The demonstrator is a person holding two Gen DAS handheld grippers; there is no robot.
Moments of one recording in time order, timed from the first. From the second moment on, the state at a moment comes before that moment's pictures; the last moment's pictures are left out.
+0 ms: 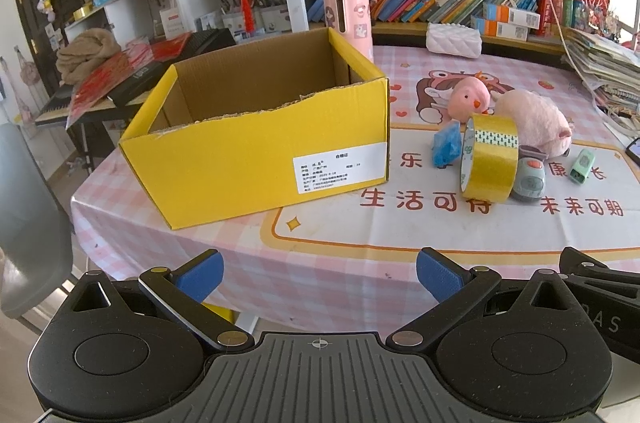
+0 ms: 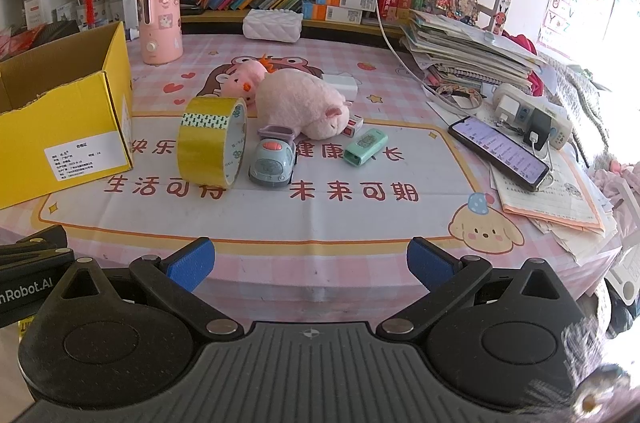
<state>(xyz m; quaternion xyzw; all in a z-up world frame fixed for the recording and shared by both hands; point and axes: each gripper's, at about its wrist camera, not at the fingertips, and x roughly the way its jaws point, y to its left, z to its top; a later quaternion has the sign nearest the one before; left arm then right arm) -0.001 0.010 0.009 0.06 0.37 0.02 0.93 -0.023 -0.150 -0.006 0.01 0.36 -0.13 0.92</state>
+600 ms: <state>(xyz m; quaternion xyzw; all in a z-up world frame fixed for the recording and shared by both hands) 0.004 0.012 0.005 0.06 0.37 0.02 0.93 -0.021 -0.150 -0.005 0.00 0.37 -0.14 0.92</state>
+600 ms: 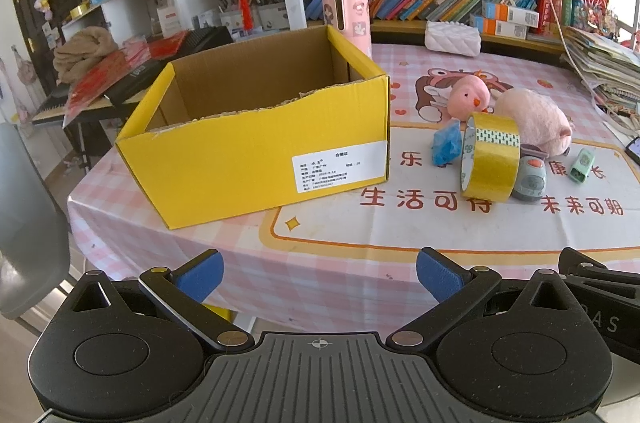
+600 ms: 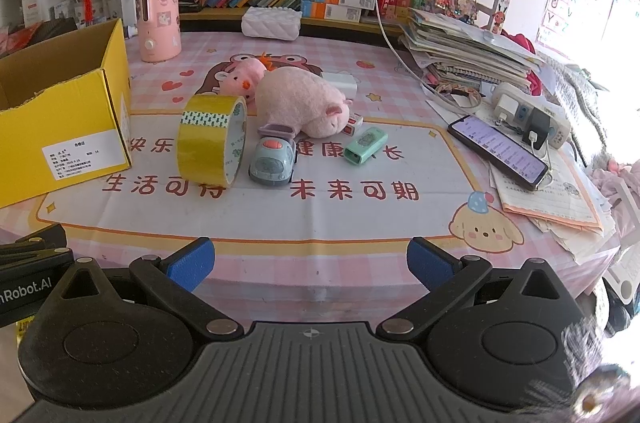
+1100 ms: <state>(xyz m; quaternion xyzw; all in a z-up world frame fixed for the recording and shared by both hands) 0.005 0.009 -0.003 0.06 0.38 0.01 0.92 -0.016 -0.151 -0.015 0.00 0.38 -0.14 0.91</state>
